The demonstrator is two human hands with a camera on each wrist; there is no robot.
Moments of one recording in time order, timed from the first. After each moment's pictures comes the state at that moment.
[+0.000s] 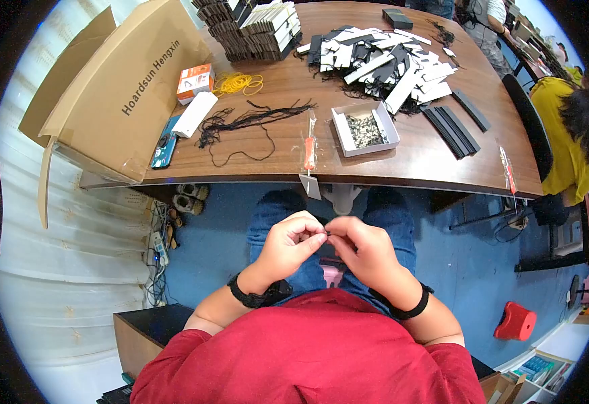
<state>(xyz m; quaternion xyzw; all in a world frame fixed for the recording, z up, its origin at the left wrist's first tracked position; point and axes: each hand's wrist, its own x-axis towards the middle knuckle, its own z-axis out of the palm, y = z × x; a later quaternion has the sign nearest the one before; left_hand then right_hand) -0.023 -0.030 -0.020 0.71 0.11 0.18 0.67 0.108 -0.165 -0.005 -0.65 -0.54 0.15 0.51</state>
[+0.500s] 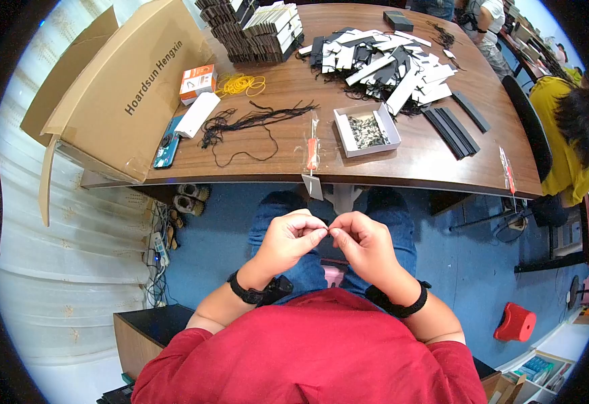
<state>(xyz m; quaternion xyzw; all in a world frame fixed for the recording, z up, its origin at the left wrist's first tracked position) -0.021 -0.026 -0.017 0.70 0.13 0.17 0.68 0.102 -0.163 0.000 -0.65 -0.40 0.30 0.58</state>
